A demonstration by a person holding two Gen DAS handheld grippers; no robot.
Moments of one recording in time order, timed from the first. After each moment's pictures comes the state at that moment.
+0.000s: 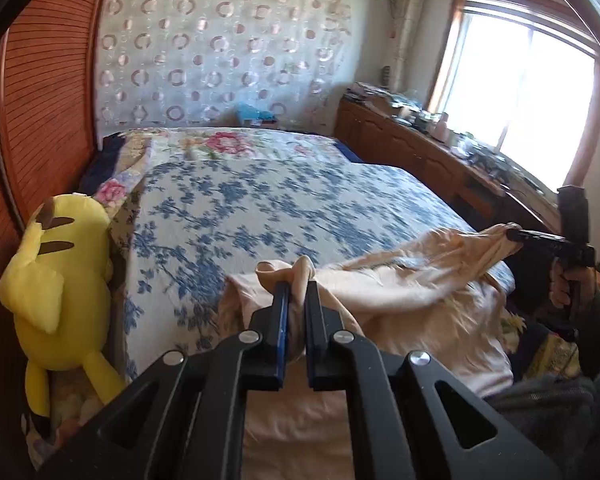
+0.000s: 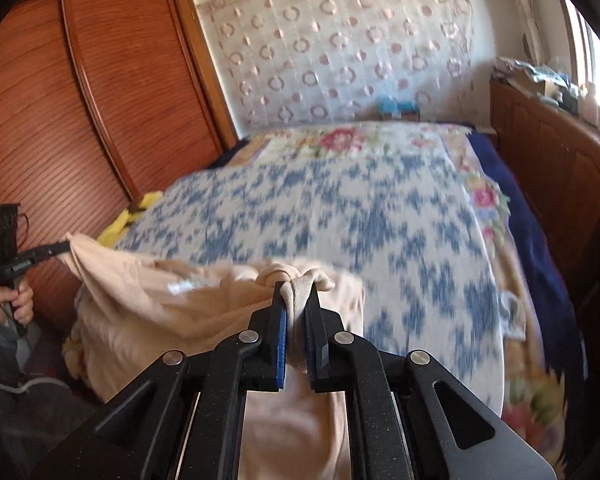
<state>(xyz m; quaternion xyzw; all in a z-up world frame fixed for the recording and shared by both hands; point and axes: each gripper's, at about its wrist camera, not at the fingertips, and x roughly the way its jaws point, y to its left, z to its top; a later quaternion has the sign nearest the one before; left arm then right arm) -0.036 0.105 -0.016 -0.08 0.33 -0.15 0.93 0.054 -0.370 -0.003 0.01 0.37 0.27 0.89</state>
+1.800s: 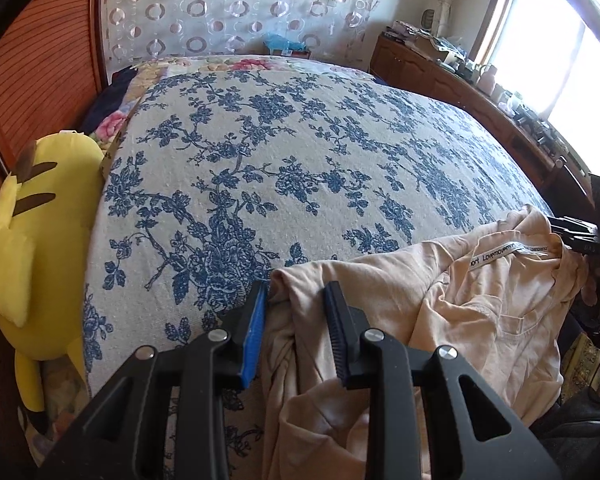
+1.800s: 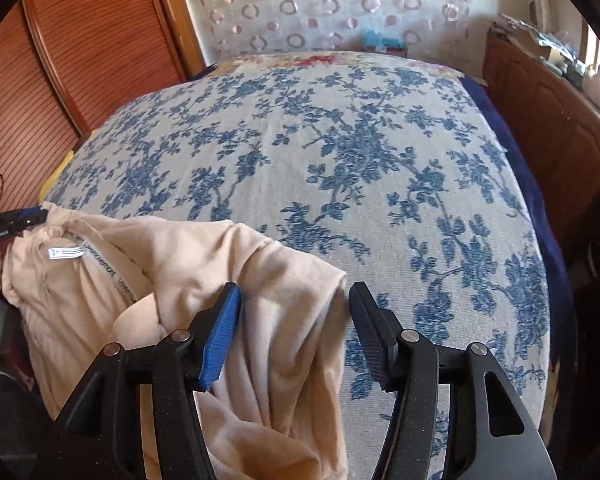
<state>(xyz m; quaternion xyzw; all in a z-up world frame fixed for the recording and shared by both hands) 0.073 0.113 -0.111 -0.07 0.45 -0.10 0.88 0.136 -0.335 -0.088 -0.05 0.47 0.23 0.85</state>
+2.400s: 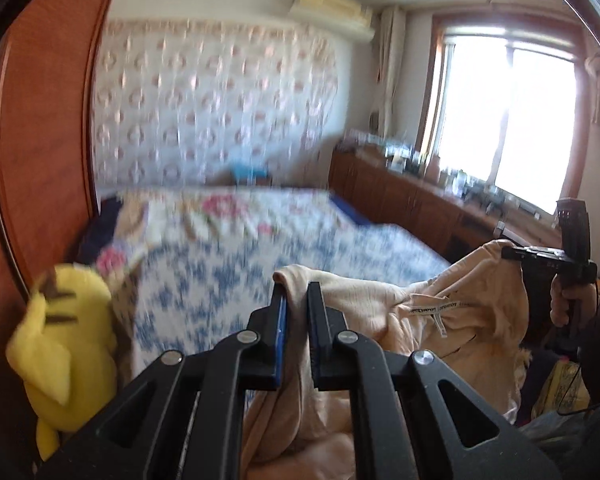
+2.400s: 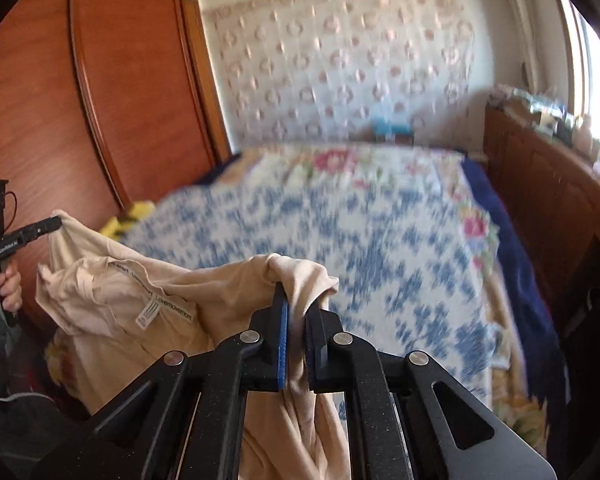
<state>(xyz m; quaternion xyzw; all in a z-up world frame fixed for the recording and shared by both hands) -0.021 0.099 0.051 -0.06 0.22 -0.14 0.97 0.063 -0.349 0.051 -0.02 0.30 0.25 0.92</state>
